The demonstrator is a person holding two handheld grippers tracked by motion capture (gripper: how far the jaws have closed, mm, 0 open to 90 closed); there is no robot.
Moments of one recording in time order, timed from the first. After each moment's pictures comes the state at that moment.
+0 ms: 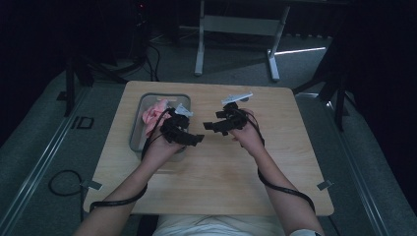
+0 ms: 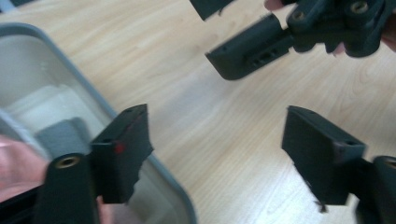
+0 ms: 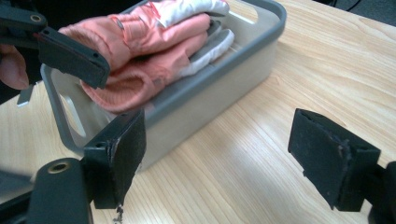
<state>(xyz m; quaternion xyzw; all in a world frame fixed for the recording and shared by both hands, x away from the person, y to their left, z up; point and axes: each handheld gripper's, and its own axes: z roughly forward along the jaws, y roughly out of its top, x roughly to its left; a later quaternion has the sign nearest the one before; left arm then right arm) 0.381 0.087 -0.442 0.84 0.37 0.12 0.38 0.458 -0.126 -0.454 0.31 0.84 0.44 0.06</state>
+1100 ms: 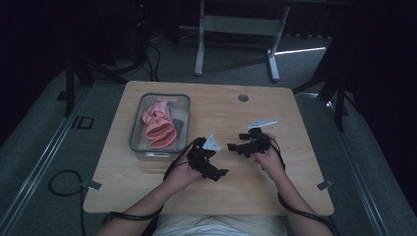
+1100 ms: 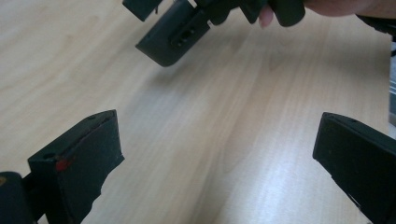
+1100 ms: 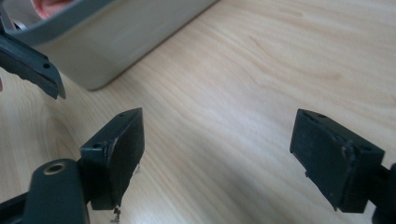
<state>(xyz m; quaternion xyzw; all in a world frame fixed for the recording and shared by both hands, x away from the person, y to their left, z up) 0.343 0.018 -0.508 0.88 0.23 0.08 0.41 0.424 -0.211 -0.521 0.36 0.83 0.43 0.06</state>
